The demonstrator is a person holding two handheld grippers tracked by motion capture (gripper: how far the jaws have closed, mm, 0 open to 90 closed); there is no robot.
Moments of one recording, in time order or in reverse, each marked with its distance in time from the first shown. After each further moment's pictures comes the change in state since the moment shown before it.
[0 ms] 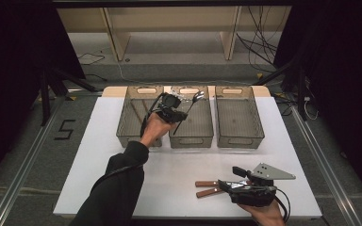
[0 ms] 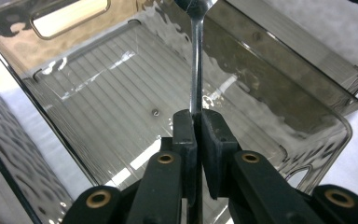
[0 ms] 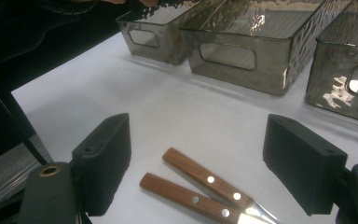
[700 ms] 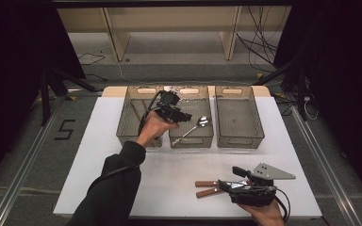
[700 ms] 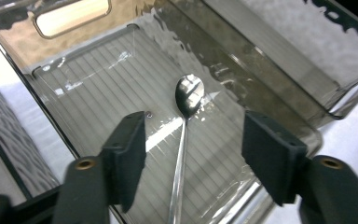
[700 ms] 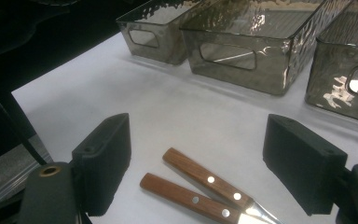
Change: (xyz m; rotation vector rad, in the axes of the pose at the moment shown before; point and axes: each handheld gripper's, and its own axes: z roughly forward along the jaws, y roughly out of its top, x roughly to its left) left arm -0.003 0.008 -0.018 -0.017 -0.026 -0.058; right arm 0.000 0.000 0.000 -0.001 0.001 0.000
